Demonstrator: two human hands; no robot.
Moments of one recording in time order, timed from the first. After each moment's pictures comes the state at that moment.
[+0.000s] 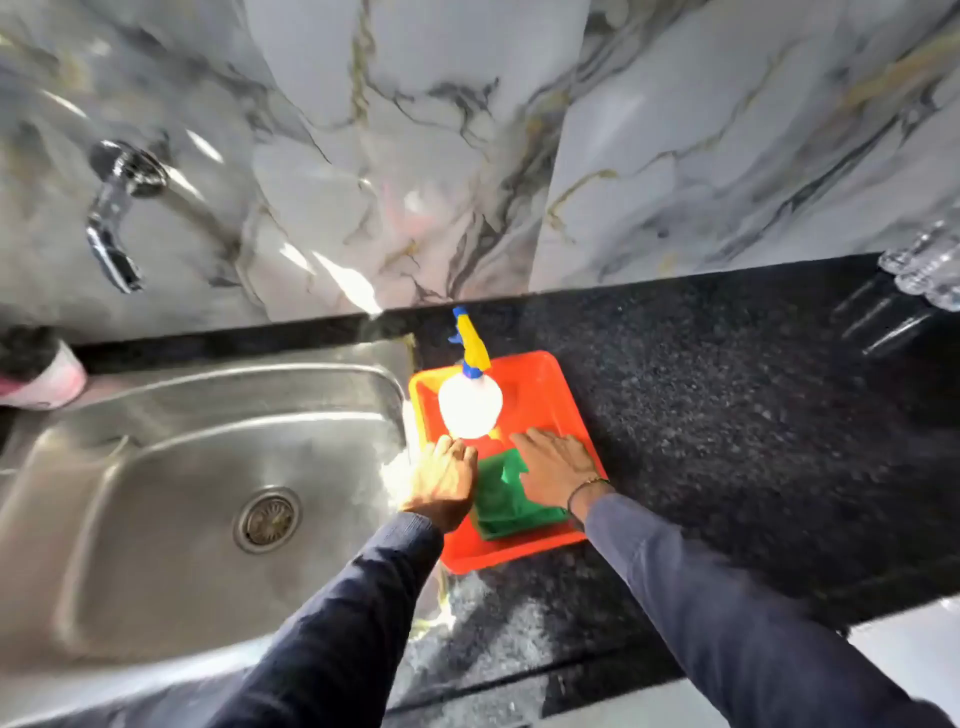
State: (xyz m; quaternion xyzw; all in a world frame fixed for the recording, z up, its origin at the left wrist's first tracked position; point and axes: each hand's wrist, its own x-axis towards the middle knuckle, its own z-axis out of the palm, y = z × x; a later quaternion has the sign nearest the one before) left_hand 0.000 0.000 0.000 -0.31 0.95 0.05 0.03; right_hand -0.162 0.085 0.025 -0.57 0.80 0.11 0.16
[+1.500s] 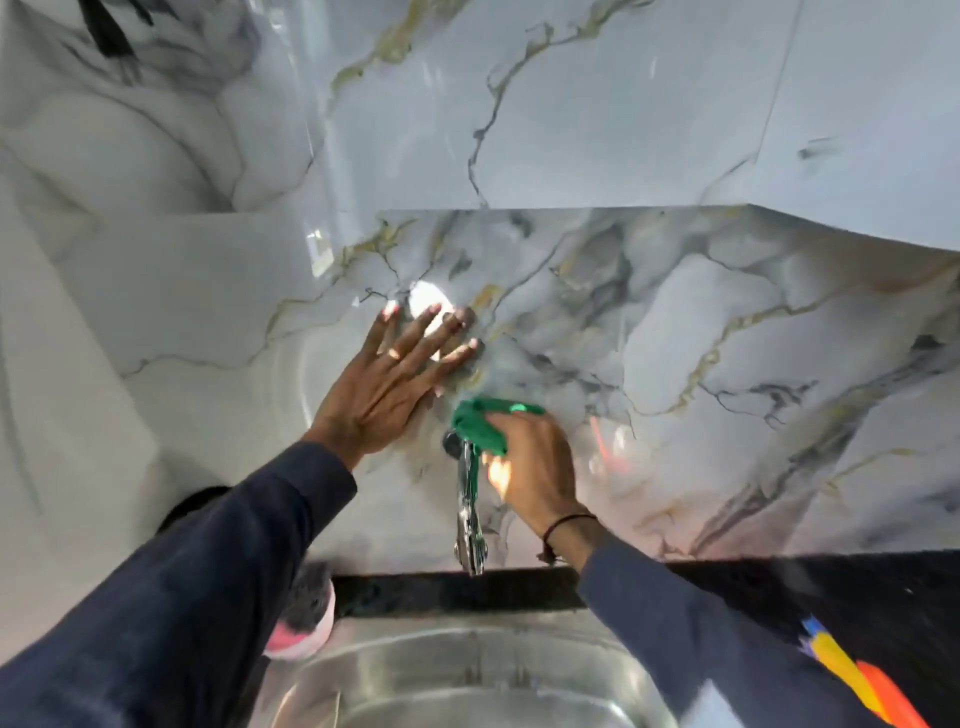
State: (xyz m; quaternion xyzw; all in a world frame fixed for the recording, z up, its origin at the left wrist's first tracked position) left_hand 0.241 -0.465 0.297 -0.23 0.88 -0.38 -0.19; right_hand 0.084 -0.327 0.253 -0.57 0.74 -0.36 -0.05
